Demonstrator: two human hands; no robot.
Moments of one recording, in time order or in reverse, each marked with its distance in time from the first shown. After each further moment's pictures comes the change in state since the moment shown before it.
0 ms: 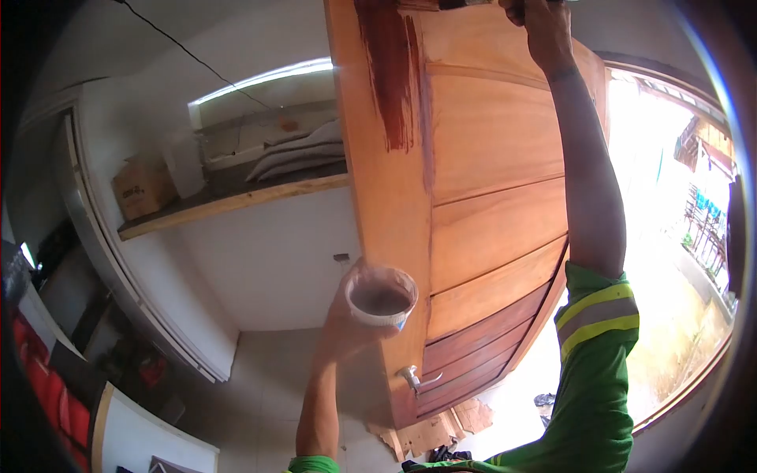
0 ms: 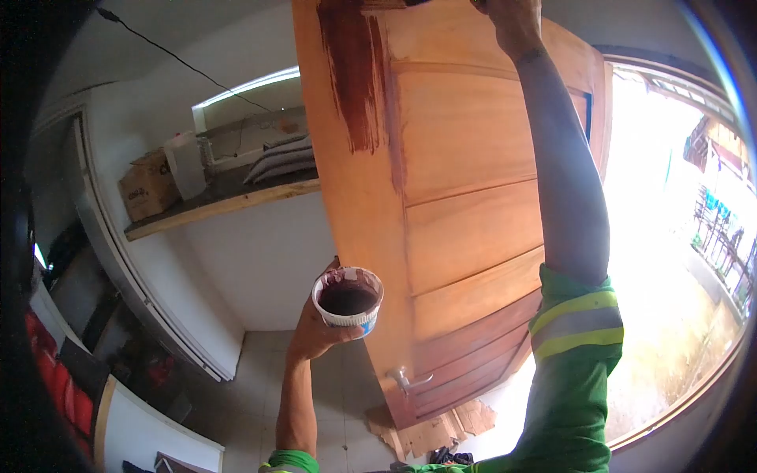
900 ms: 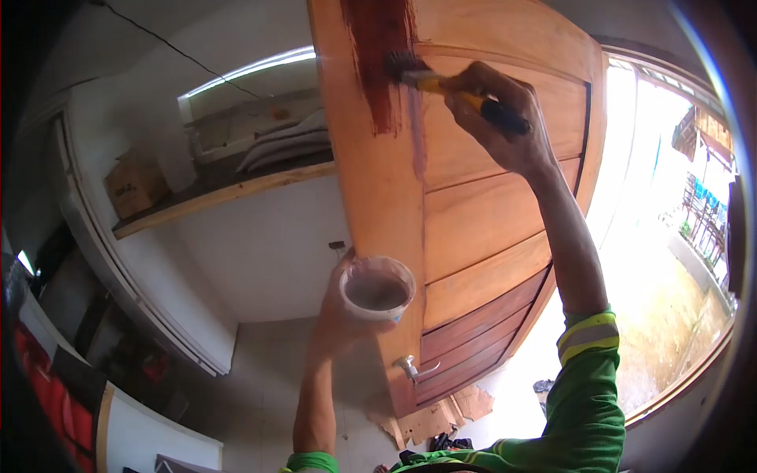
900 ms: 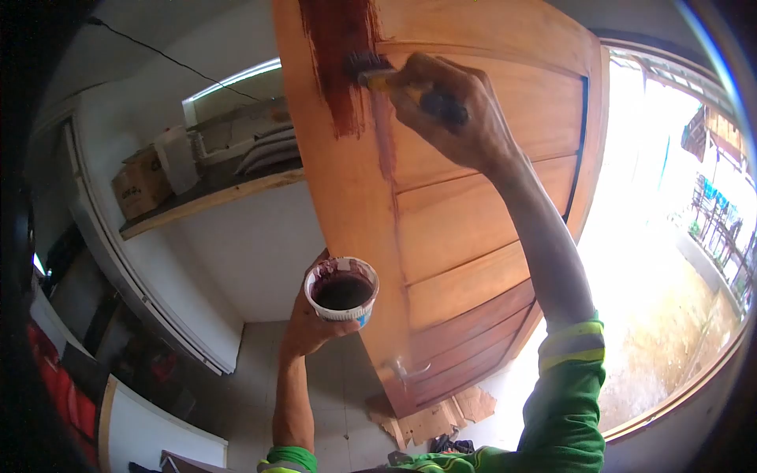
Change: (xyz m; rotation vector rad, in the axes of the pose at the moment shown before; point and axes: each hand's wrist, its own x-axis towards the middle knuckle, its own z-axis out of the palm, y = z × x) left_hand -0.002 -0.030 -0.016 0.170 0.045 -0.023; right_hand -0.177 -0.045 0.034 -0.493 -0.397 -0.353
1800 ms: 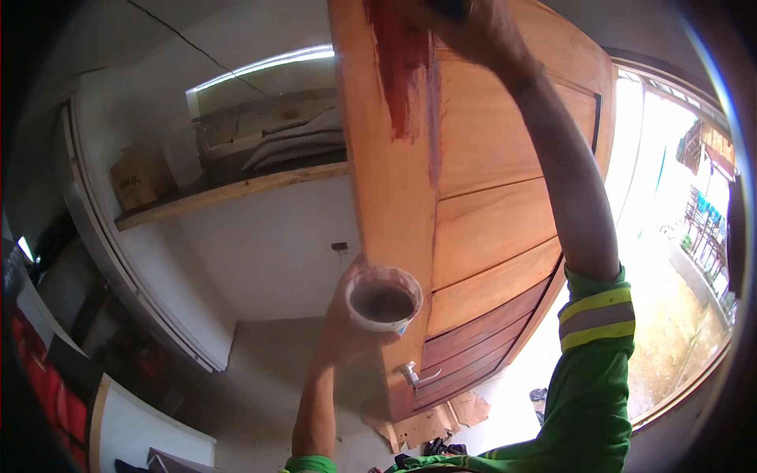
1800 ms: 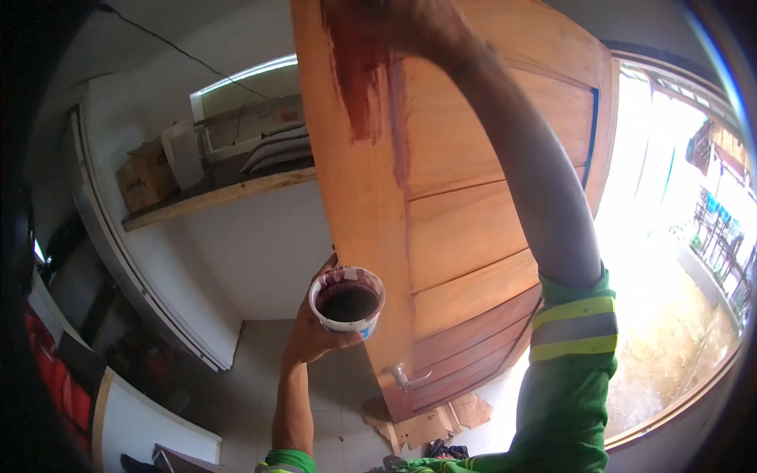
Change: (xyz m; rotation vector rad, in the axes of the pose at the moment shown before) left_hand -0.001 0.014 0.002 -0.057 -0.046 0.017; right_hand 0.116 -0.011 0.021 -0.005 0.015 -0.320
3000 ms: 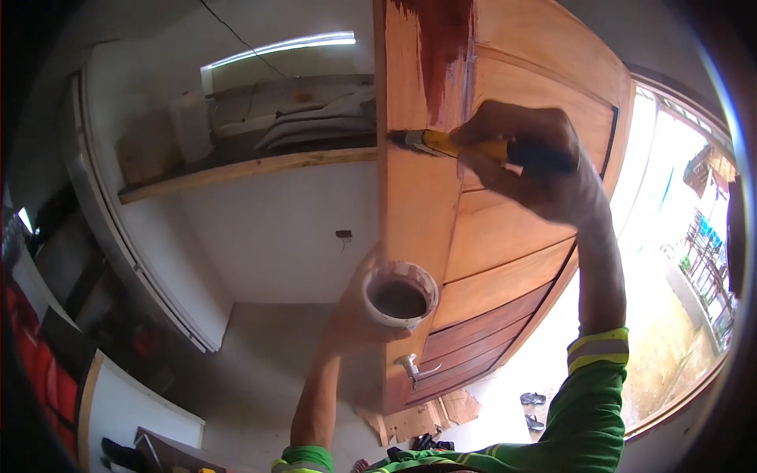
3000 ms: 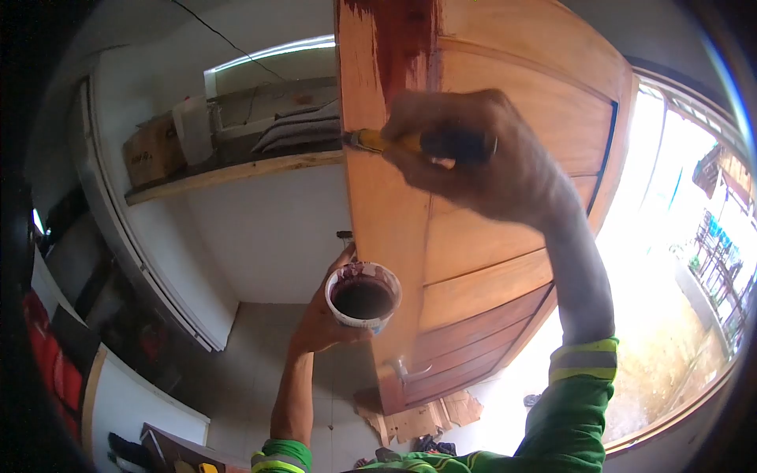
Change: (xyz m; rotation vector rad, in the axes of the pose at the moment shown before) left_hand -0.009 -0.023 -0.016 0.030 -0.023 0.052; right_hand -0.079 -0.095 -0.014 0.224 -0.426 0.222
